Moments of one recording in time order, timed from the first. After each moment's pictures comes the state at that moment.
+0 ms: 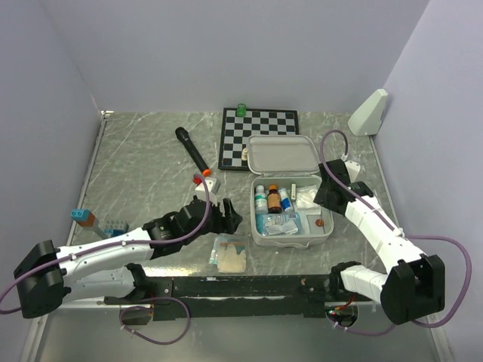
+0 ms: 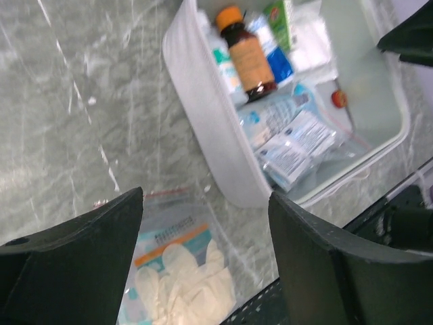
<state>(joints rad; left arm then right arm) -1.04 1.06 0.60 -0.01 -0.31 -0.71 0.24 1.11 0.81 -0.73 0.38 0.62</state>
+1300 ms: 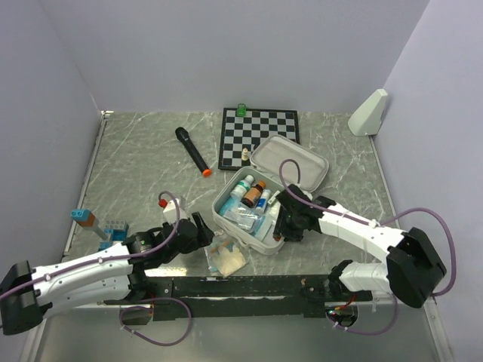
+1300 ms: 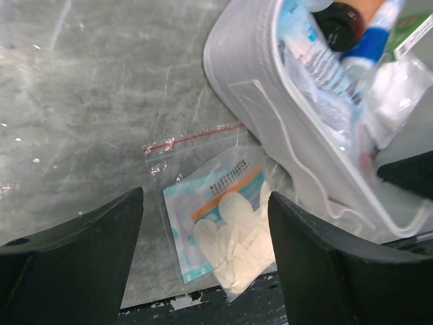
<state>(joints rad) -1.06 0.81 0.44 -0.44 -0.45 -1.17 0.69 1.21 0.68 -0.67 0.03 0.99</state>
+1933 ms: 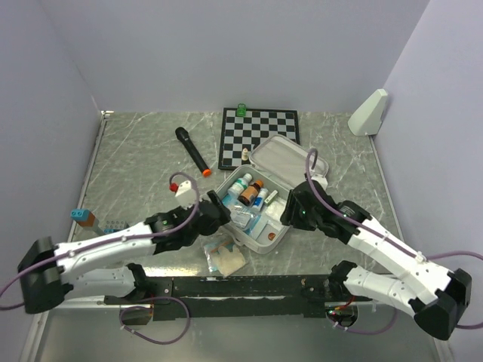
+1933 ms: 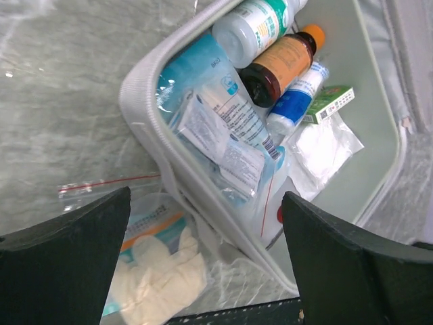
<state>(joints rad) -1.06 1.07 0.71 -0.44 -0.57 -1.28 0.74 0.92 0.82 -0.83 0.21 0.85</state>
